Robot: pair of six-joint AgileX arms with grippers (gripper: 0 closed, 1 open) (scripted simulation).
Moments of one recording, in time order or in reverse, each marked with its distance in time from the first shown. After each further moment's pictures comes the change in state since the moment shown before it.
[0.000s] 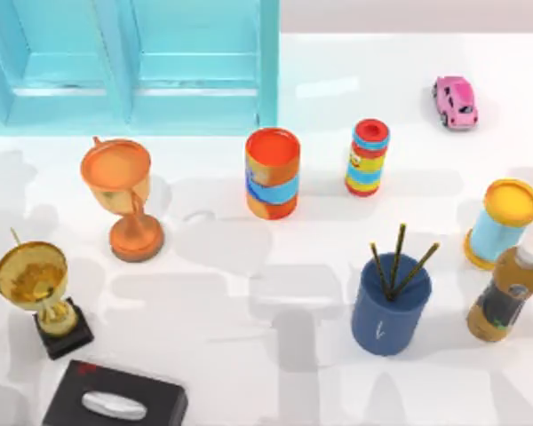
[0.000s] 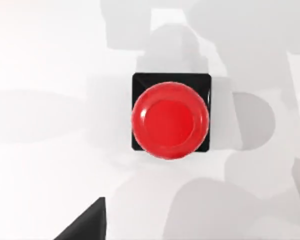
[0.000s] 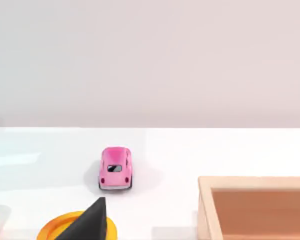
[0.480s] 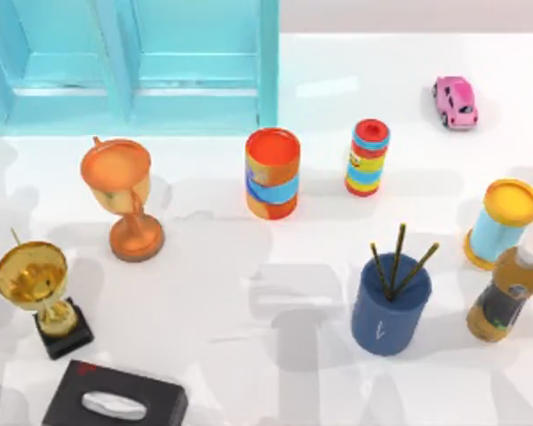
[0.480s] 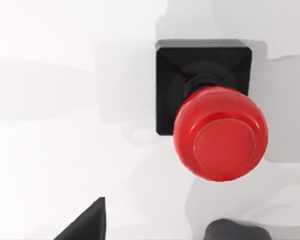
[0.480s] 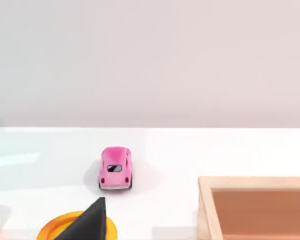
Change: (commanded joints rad) left arm 0.056 0.386 0.348 -0.269 0.000 0.064; right arm 0.000 0.000 0.000 0.000 0.000 0.000
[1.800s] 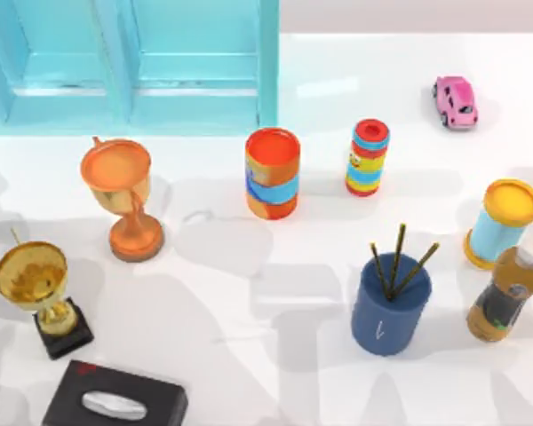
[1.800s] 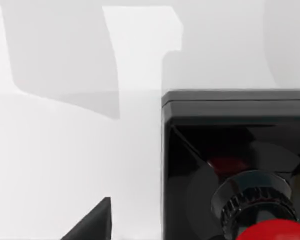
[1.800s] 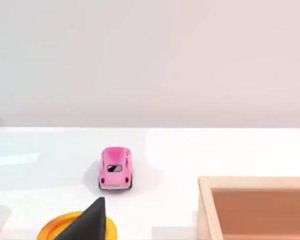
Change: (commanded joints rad) left arm 0.004 0.090 -0.291 0.375 0.000 0.006; right arm 0.000 0.000 0.000 0.000 0.000 0.000
